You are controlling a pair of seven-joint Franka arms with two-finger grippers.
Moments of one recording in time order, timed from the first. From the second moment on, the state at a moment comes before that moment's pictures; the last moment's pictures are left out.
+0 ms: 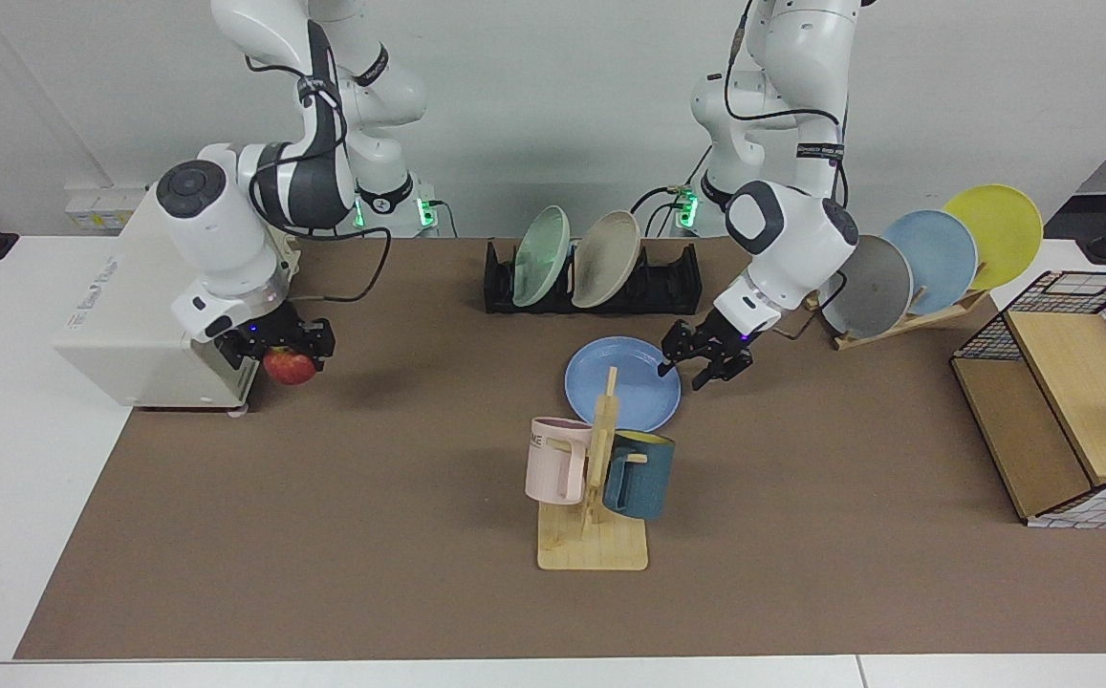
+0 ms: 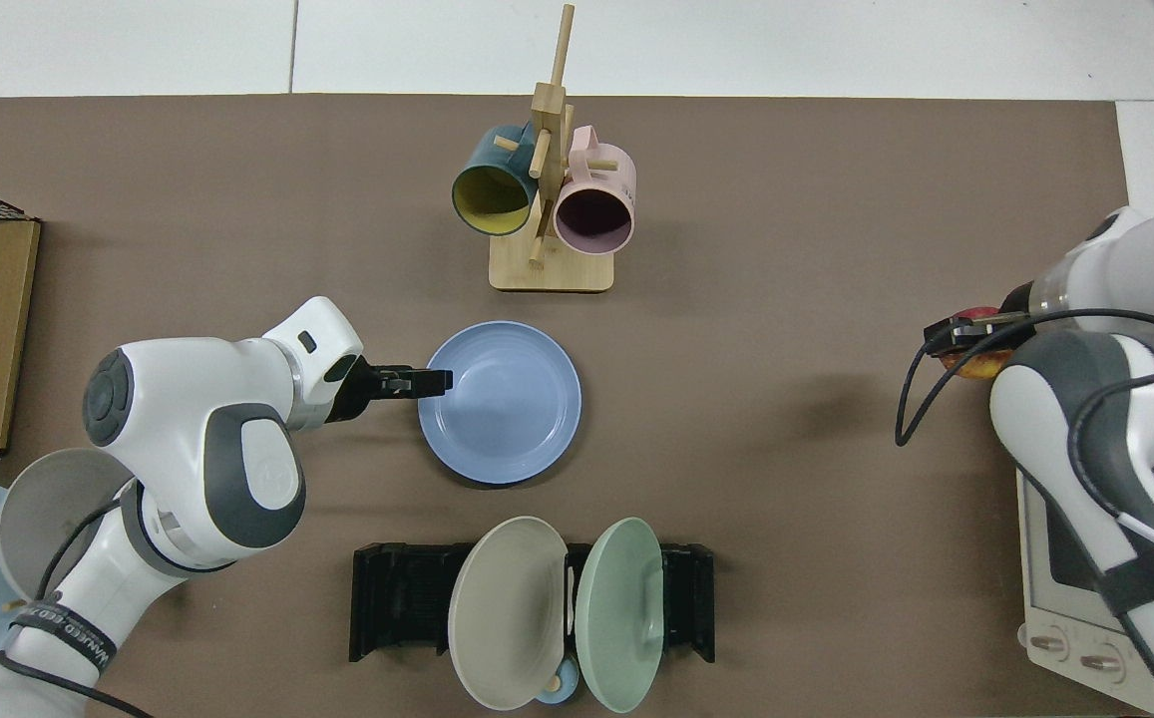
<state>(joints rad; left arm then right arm) -0.07 0.12 -0.23 -2.21 -0.73 2.50 0.38 0.09 0.08 -0.12 -1.93 -0.02 2.02 -0.03</state>
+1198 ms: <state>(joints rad) -0.03 0.00 -0.09 -1.54 0.02 1.50 0.08 0.59 0.27 -0.10 -1.65 0.03 1.94 0.67</state>
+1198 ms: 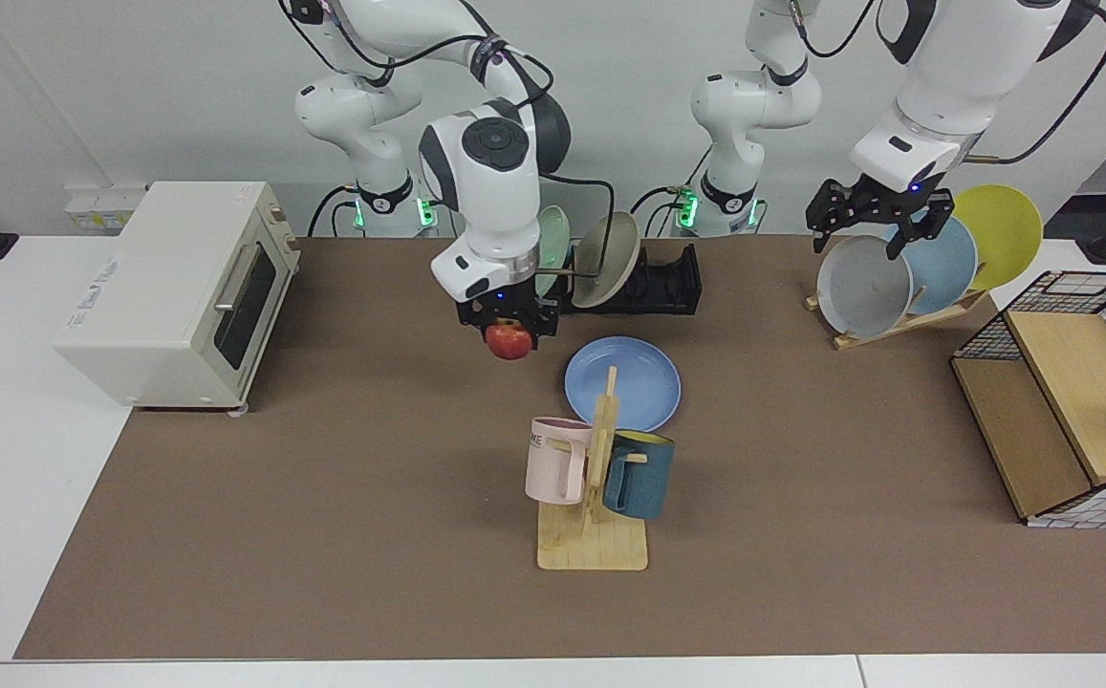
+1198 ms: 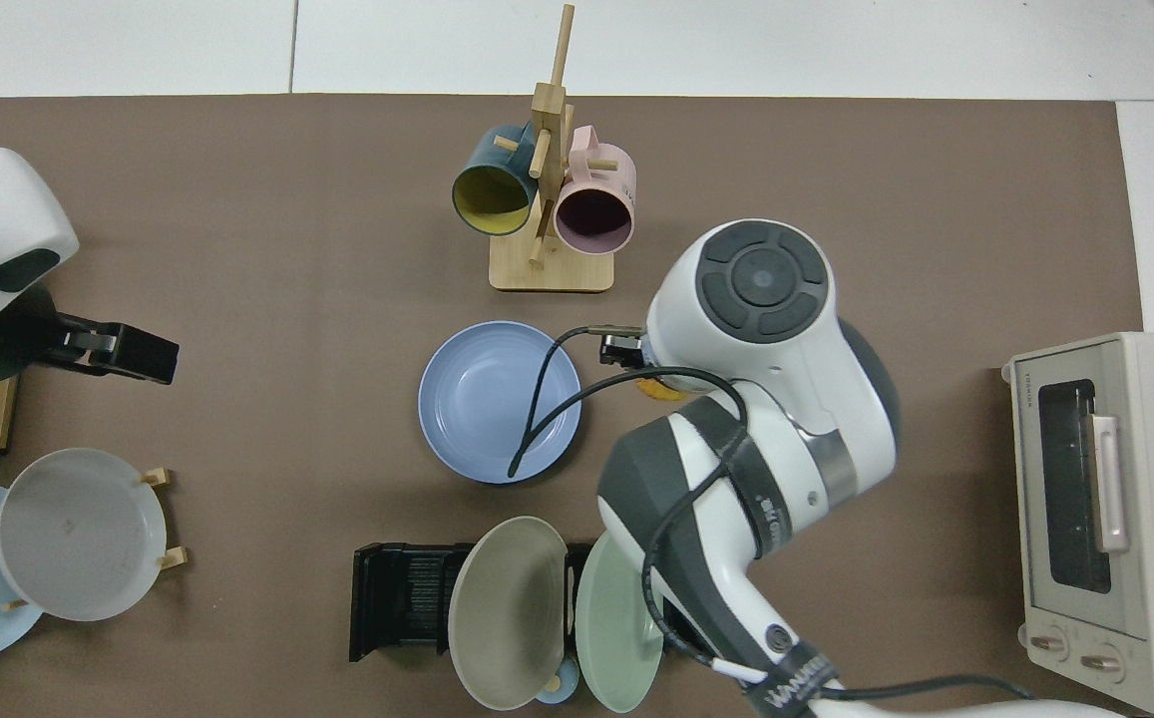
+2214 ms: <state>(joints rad) -0.02 -0.04 -0.06 -1.52 0.02 1.44 0.07 0.81 0.67 -0.11 -1.42 0.09 2.10 0.93</state>
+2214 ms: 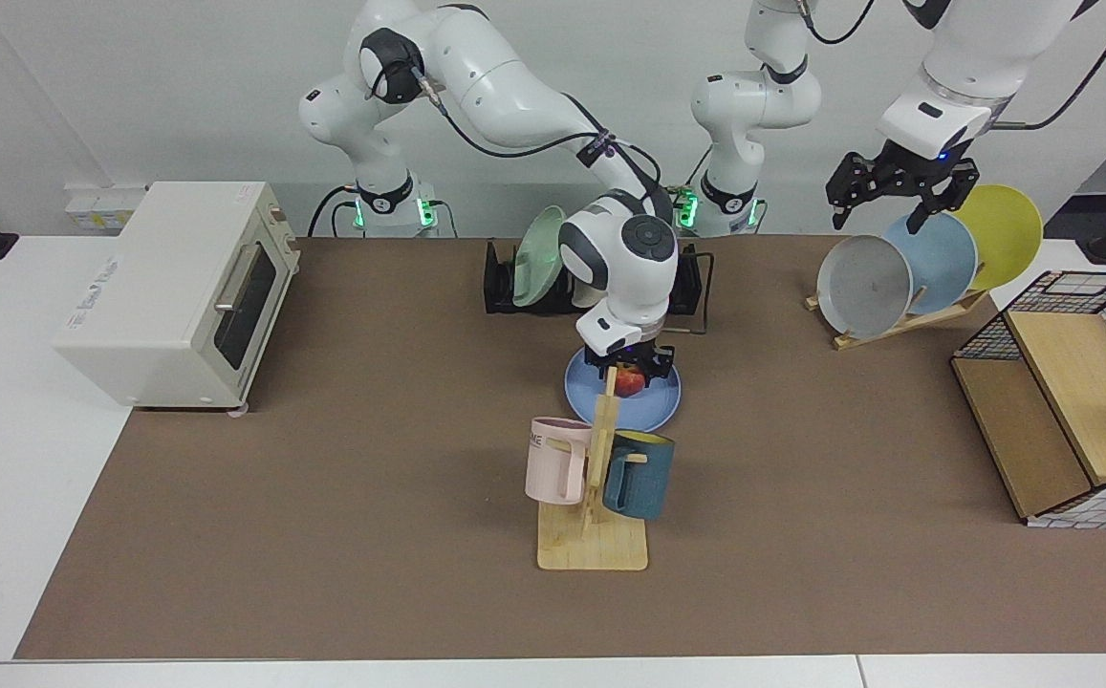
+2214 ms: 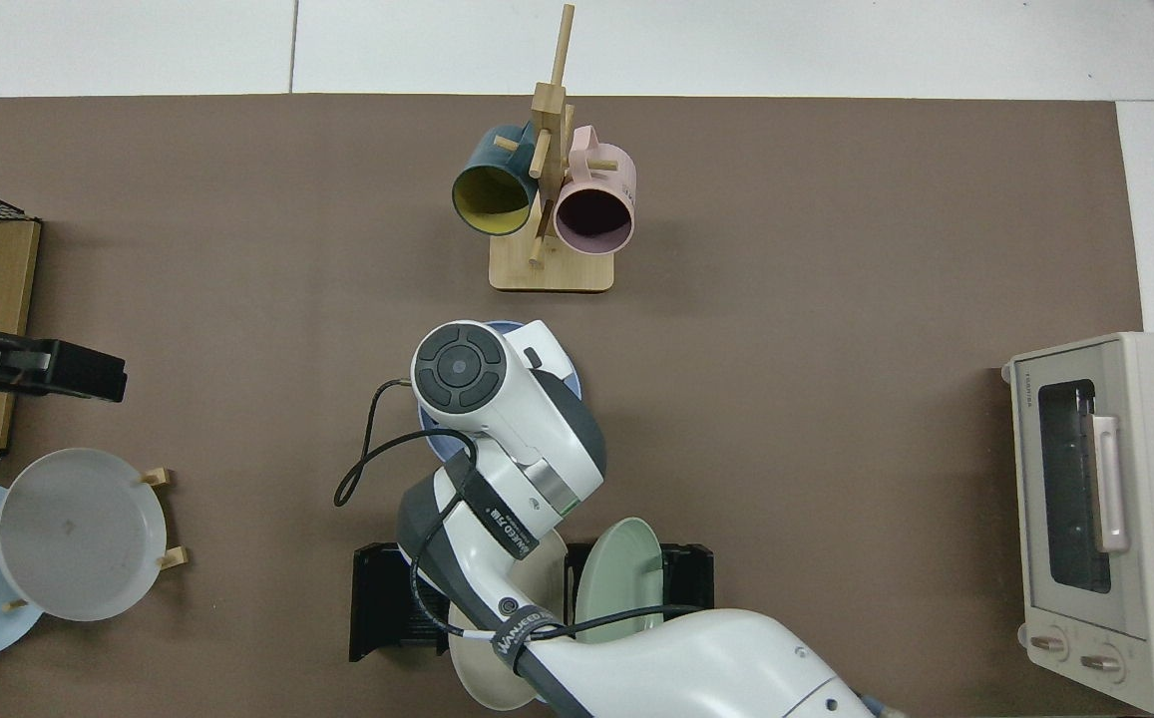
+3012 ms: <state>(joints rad) -0.02 -0.05 -0.06 -1.52 0.02 1.42 0.07 0.62 0.38 -0.18 -1.44 0.10 1.98 0.57</state>
